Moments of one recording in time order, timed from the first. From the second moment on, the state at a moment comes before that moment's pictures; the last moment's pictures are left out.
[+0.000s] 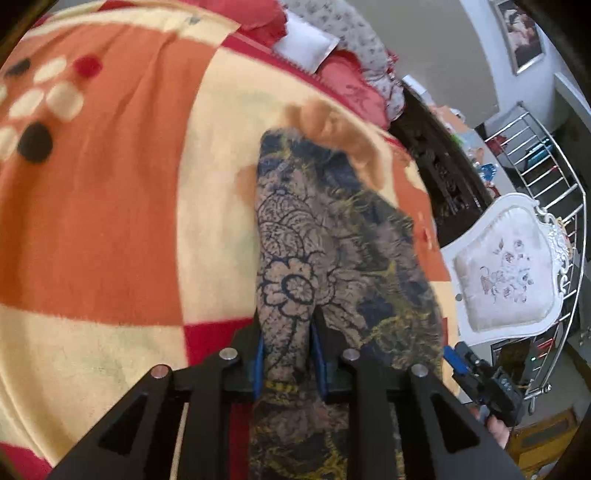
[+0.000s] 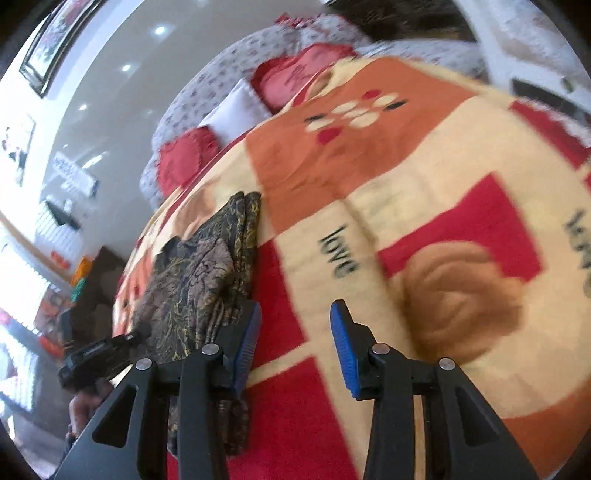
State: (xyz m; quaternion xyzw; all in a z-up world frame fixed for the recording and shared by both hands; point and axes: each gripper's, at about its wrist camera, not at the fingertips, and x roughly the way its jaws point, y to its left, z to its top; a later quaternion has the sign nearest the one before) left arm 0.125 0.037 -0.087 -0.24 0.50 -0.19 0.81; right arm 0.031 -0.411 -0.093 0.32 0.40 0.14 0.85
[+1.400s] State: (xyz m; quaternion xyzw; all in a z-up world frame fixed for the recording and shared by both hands) left arm 0.125 0.078 -0.019 -0.19 0.38 -0.05 0.90; right arm 0.086 -0.296 -0.050 0.22 0.42 0.20 0.86
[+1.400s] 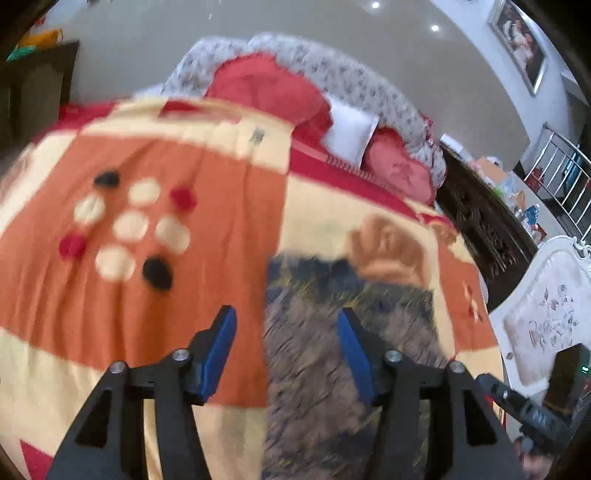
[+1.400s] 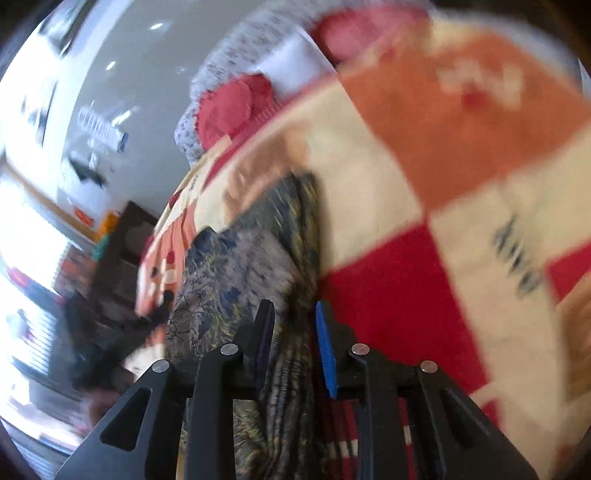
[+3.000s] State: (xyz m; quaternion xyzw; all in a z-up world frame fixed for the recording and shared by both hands) left arm 0.066 0.001 -0.088 -0.04 0.47 -0.02 0.88; right arm -0.017 -0.229 -0.090 0.02 0.40 0.25 0.88
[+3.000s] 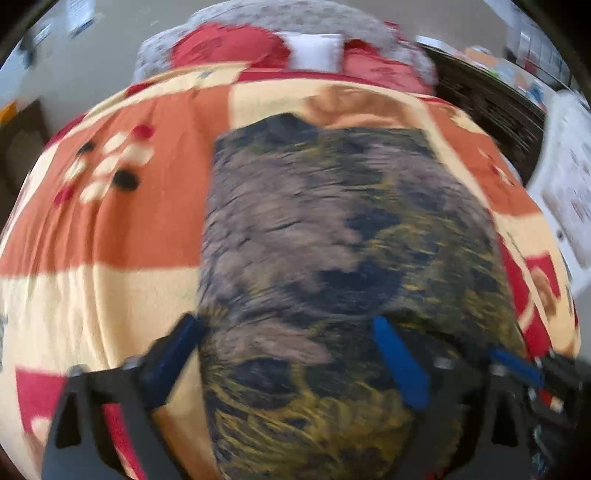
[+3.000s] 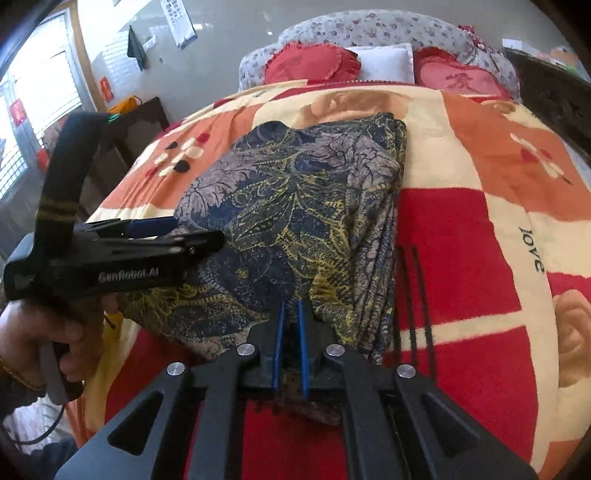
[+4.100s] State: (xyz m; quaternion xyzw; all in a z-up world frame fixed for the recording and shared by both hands) left arm 0.060 0.012 -0.093 -0.08 0.45 -0.03 0.89; right arm -0.020 -0.236 -0.098 0.04 0.38 0.26 0.89
